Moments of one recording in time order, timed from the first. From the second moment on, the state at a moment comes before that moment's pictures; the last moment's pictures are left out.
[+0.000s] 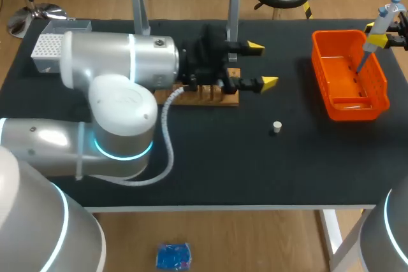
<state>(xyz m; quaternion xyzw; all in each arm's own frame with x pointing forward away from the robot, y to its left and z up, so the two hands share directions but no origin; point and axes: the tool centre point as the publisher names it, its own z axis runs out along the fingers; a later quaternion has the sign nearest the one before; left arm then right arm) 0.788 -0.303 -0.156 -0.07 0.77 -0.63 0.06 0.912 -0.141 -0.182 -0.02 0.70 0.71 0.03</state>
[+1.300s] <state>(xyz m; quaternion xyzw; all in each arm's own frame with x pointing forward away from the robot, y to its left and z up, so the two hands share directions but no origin) 0.790 -0.207 -0.148 -0.06 0.76 -0.64 0.10 0.912 -0.141 -0.182 -0.02 0.70 0.71 0.03</state>
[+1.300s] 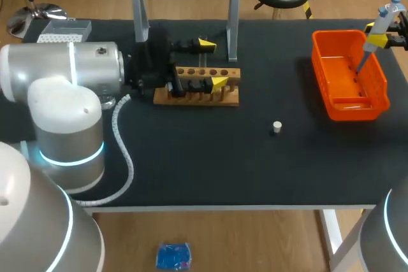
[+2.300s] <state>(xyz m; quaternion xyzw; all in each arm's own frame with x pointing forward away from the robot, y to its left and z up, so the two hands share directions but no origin) 0.799 -0.201 -0.148 -0.08 0.74 -0.66 0.11 0.912 -0.141 -0.182 -0.02 0.70 0.71 0.03</state>
